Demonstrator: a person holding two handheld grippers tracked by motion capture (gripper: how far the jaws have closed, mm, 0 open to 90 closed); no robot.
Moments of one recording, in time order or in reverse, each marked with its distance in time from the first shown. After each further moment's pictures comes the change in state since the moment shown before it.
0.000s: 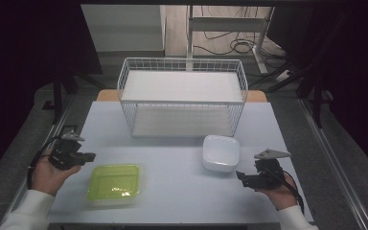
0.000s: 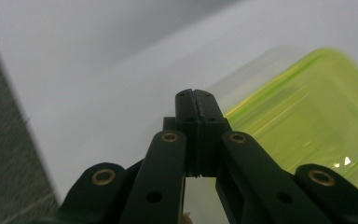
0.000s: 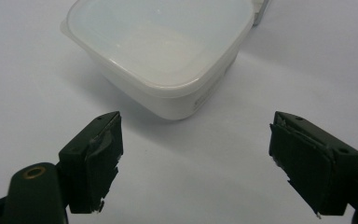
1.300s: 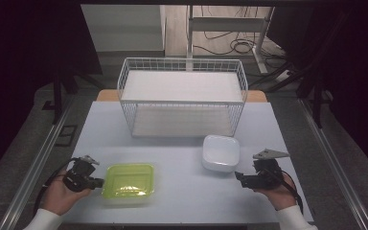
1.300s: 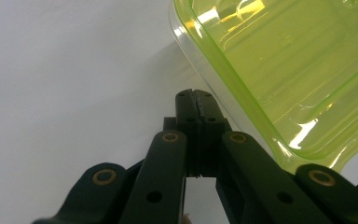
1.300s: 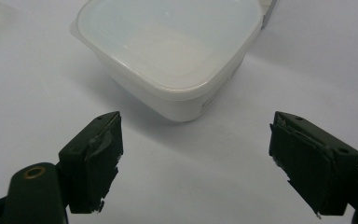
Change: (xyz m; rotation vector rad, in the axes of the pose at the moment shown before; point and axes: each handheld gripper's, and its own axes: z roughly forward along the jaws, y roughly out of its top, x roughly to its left) left arm -0.049 -0.024 0.044 0.184 -0.113 0.057; right arm 0.004 0.002 -0.001 0.000 0.010 -0.006
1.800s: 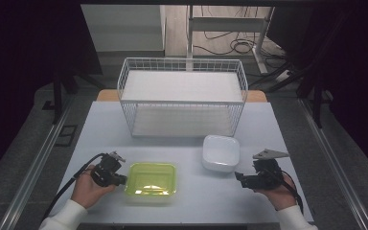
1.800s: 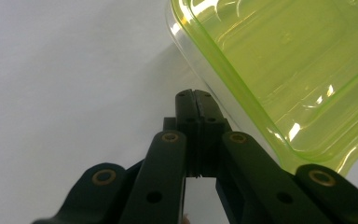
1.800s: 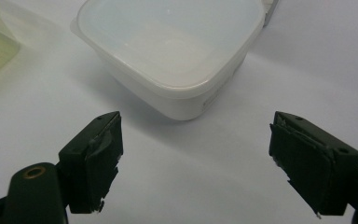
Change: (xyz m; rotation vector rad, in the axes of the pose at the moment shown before) left arm -0.041 0.045 0.027 0.015 -0.055 0.085; right arm -0.001 -0.001 0.001 0.005 0.006 -0.003
